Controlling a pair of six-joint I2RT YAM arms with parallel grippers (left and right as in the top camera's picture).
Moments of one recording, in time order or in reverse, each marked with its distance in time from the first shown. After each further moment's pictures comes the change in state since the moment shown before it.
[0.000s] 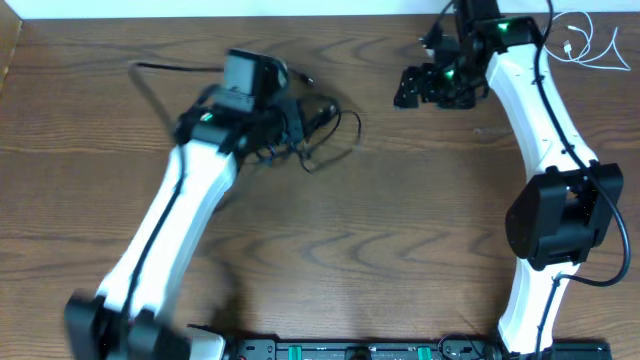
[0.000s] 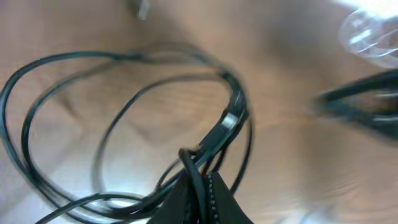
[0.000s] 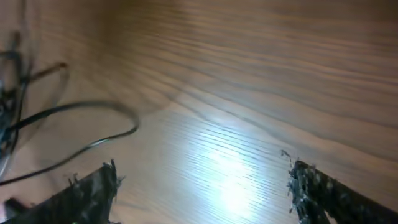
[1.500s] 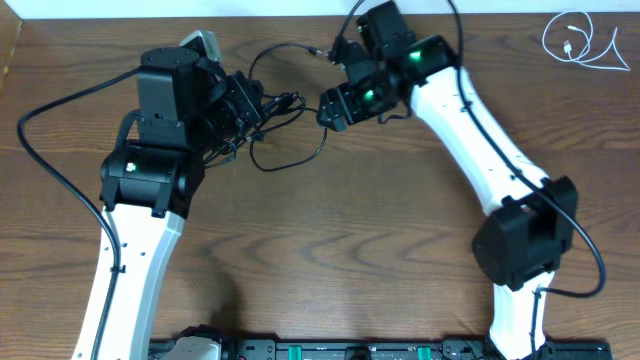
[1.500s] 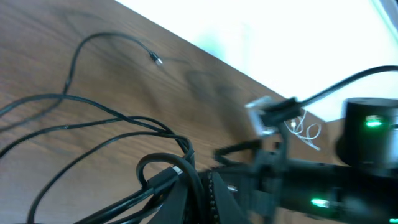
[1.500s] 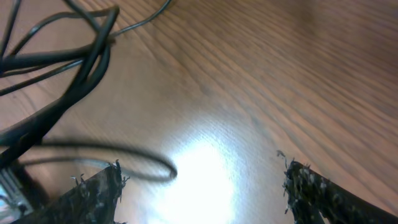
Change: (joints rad) left arm 0.123 -0.222 0.007 0.046 0.004 -0.198; right arm 0.312 -0.022 -0.004 0.174 0.008 -0.024
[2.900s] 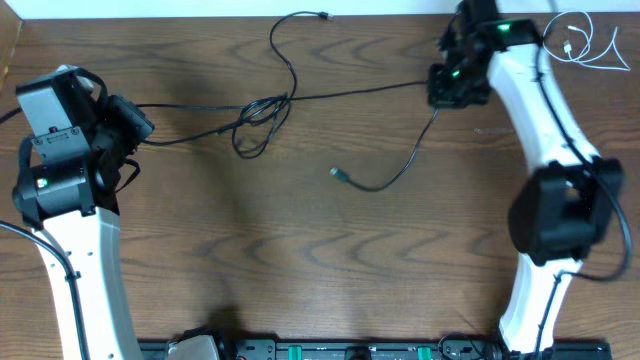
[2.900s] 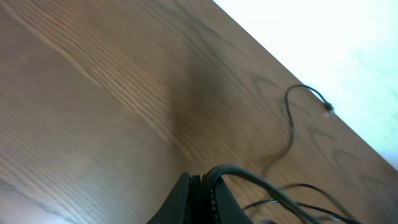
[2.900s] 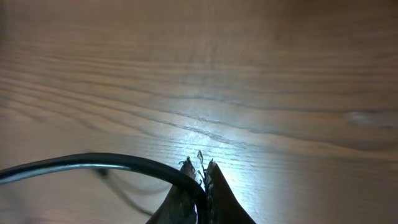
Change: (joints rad) left arm 0.453 -0.014 0.000 -0.170 -0.213 0.194; right arm -0.366 0.008 -0.004 -0.162 0.188 0.116
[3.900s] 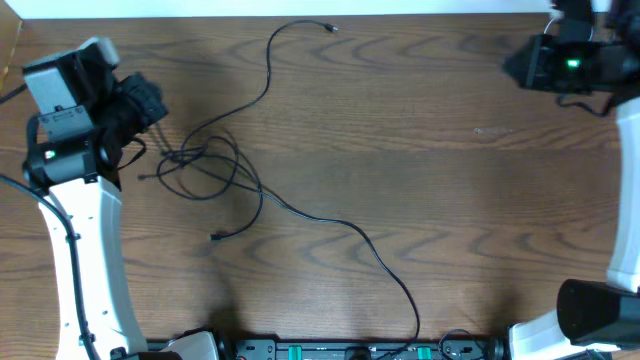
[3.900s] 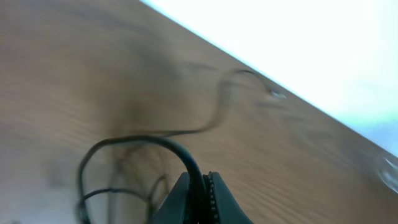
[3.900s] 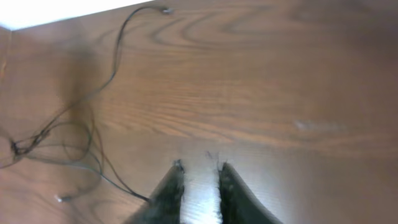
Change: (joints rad) left arm -0.008 0.111 0.000 0.164 0.333 0.142; right arm -0.193 -0.403 0.000 -0.070 -0.217 -0.100
